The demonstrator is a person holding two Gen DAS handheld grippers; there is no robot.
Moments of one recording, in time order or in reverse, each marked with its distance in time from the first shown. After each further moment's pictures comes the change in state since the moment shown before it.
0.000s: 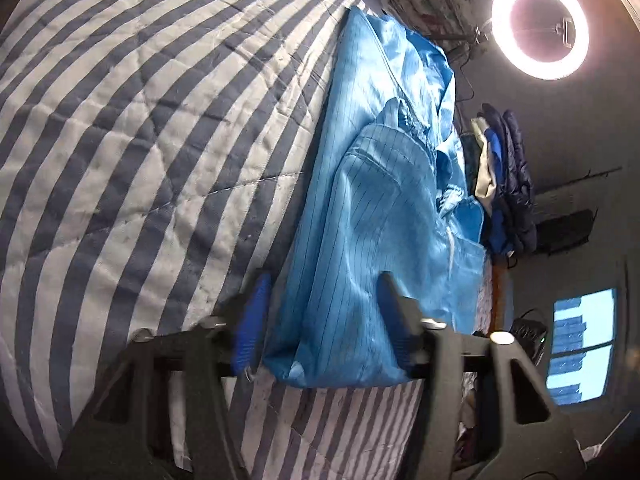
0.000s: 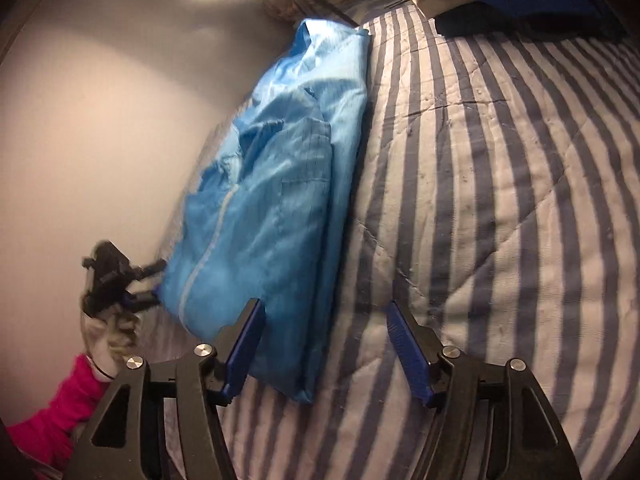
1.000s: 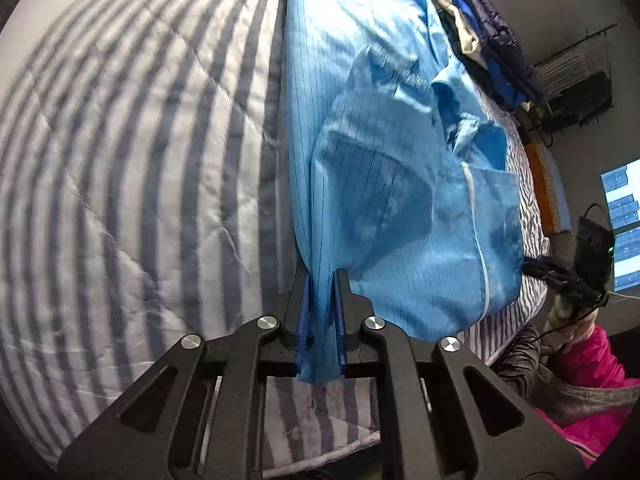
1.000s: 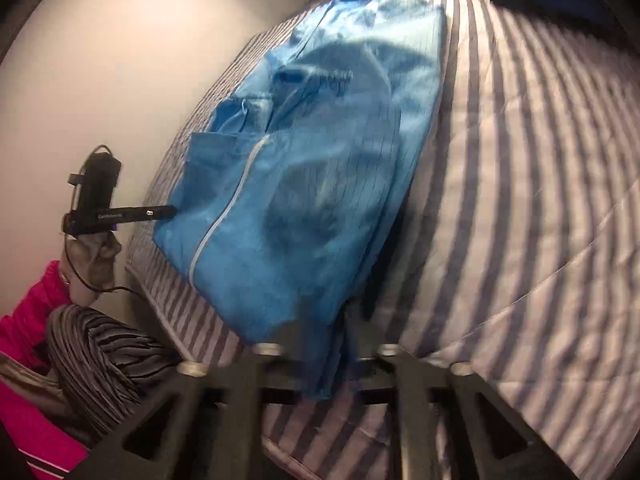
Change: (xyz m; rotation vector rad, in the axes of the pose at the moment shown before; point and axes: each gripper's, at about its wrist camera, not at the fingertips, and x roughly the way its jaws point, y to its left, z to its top) left arm -0.066 -0.012 -0.098 0.361 0.170 0.181; right arm -0.040 0.080 -0.089 -0.224 0.190 -0.151
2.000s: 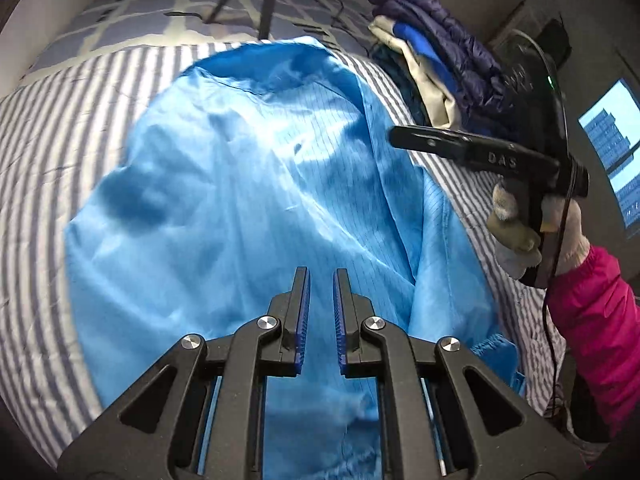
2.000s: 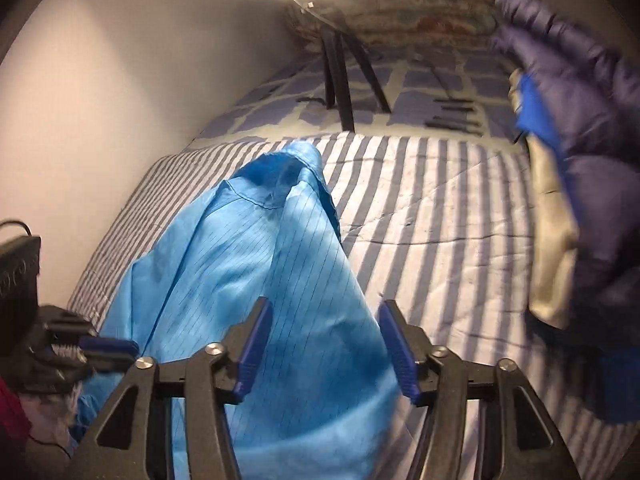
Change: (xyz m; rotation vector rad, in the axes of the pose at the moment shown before) left arm 0.127 -0.115 0.270 0.309 -0.073 -0.037; right arm 0.091 -0.086 0.343 -0.066 -0.205 -0.183
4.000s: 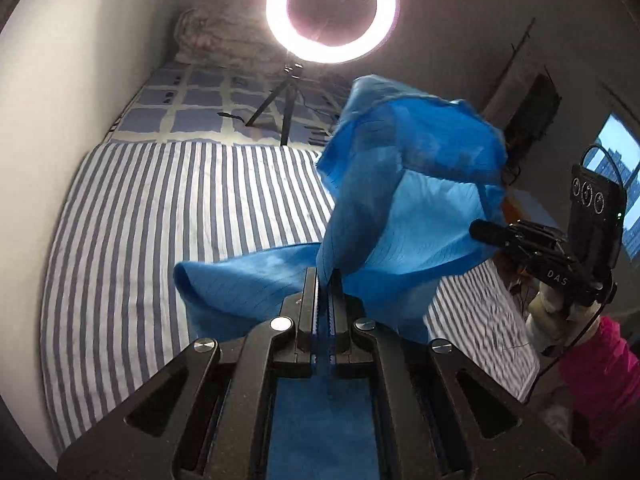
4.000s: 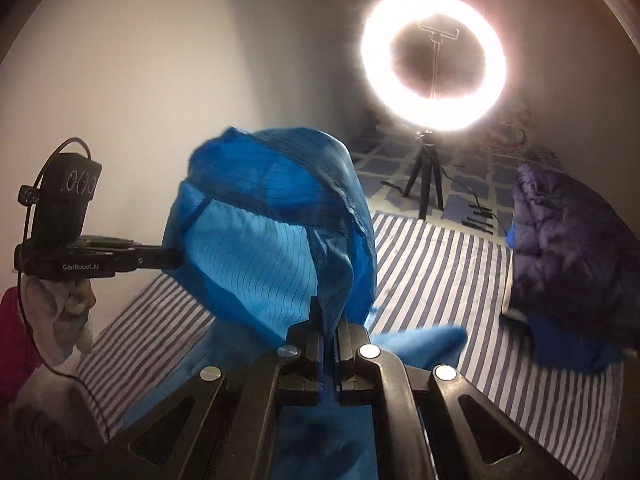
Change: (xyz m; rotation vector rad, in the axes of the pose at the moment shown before) left arm -0.214 -0.031 -0.096 -0.034 -0.307 0.056; right arm -0.207 0.166 -0.082 -0.250 -0.220 -0.020
